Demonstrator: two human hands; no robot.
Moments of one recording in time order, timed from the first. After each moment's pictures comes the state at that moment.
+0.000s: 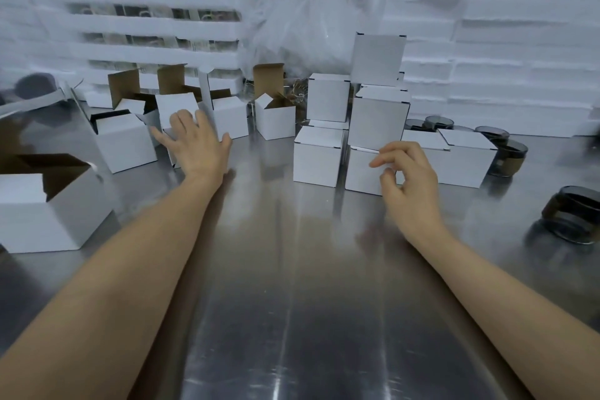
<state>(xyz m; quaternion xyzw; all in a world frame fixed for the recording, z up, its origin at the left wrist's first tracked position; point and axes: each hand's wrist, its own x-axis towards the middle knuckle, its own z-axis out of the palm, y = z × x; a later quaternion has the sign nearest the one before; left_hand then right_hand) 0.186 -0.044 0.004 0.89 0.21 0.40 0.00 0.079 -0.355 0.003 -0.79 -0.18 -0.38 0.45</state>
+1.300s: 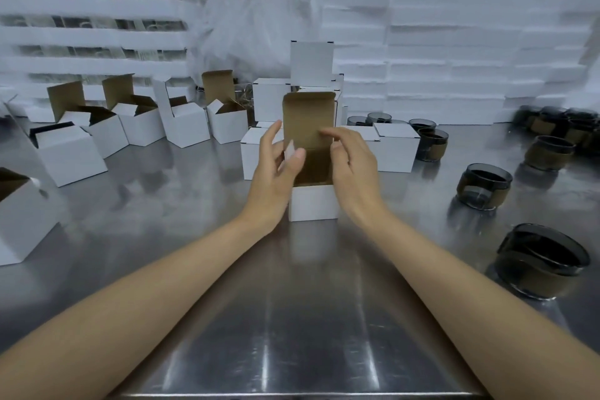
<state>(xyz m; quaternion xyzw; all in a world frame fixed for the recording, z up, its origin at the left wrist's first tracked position) 0.055 -0.224 0.017 0.67 -0.23 0.15 0.70 0.054 -0.357 0.027 -0.78 -0.13 -0.35 0.51</state>
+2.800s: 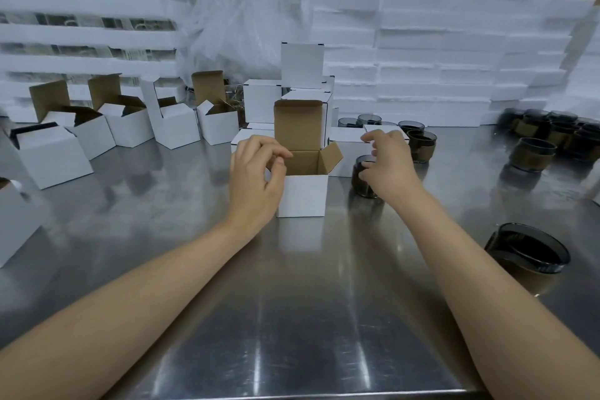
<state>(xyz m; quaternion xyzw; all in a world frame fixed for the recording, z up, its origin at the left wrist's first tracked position) 0.059 -0.215 0.017 0.78 -0.22 0.39 0.44 0.056 -0.421 0.051 -0.91 0.02 -0.24 0.34</state>
